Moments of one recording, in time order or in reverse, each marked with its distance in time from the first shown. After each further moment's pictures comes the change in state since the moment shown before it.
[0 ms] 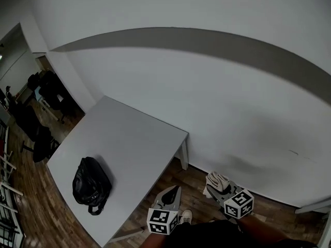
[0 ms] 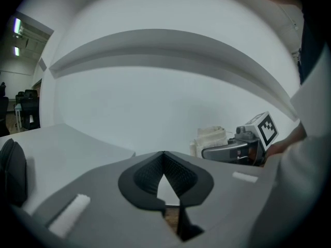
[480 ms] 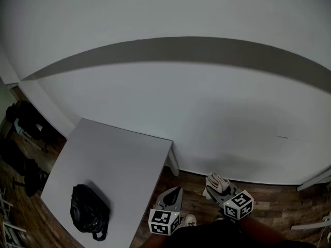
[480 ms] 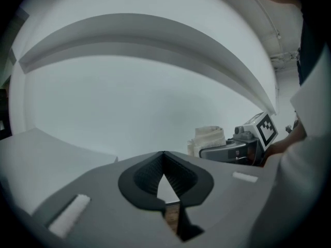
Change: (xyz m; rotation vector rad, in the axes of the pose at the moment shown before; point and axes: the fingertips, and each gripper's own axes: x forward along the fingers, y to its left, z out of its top) left arm 0.046 -0.011 0.011 0.101 0.045 -0.253; right arm -0.012 -0.022 -0.001 0.097 -0.073 -0.234
